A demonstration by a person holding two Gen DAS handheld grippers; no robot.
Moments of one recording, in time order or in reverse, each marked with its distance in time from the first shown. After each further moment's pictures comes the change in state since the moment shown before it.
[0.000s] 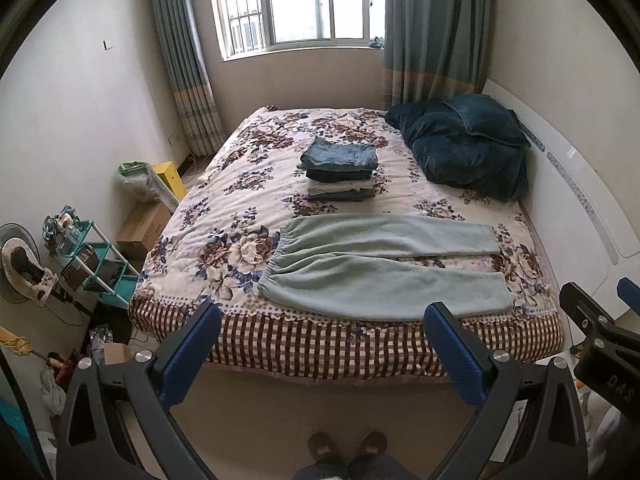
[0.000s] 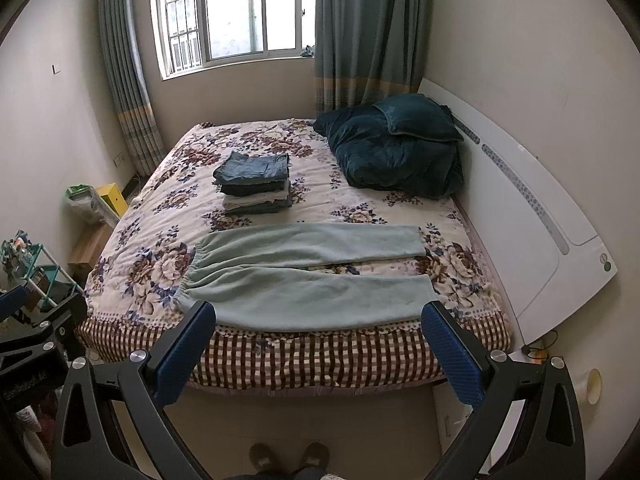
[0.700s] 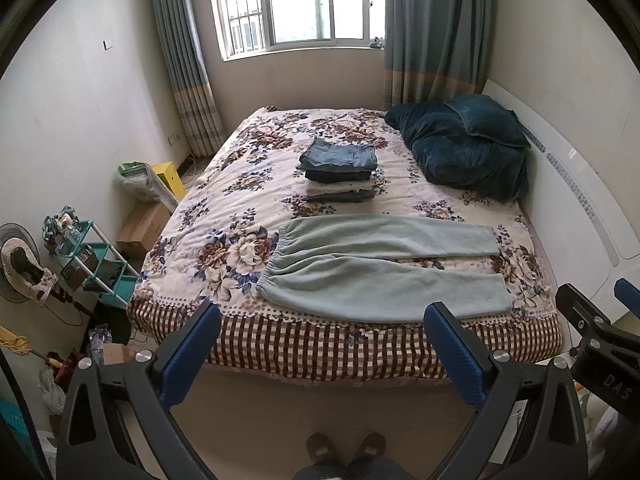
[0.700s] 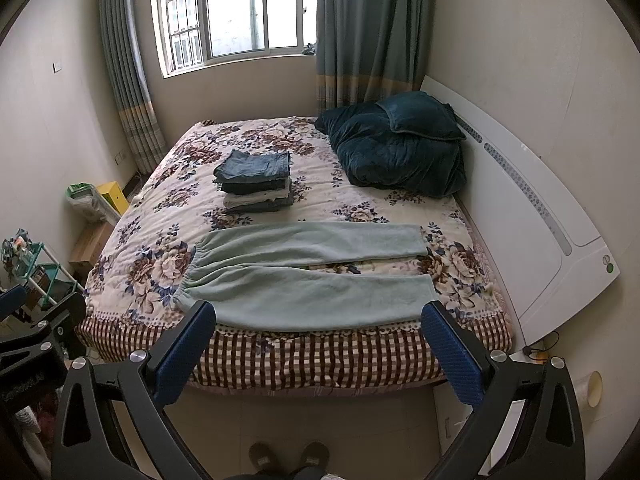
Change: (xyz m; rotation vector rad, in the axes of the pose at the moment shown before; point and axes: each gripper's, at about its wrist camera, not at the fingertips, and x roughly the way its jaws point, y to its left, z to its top) left arm 0.004 0.006 0.000 0.000 -0.002 -0.001; right arm 0.002 0.004 0.003 -0.005 0.009 0.002
